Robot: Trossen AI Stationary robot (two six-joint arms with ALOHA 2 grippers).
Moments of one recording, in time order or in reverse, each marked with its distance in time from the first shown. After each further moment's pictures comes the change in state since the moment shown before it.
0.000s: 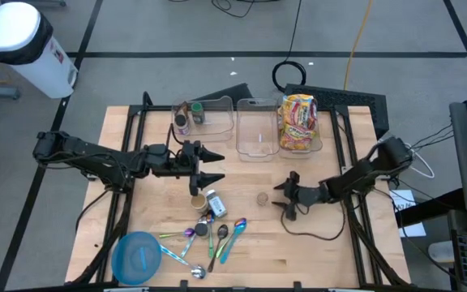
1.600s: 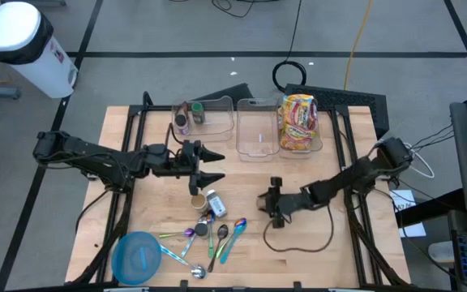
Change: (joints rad) left arm 0.000 0.001 0.000 0.022 0.000 -0.005; right arm 0.000 -0.042 0.357 -0.437 -0.041 -0.214
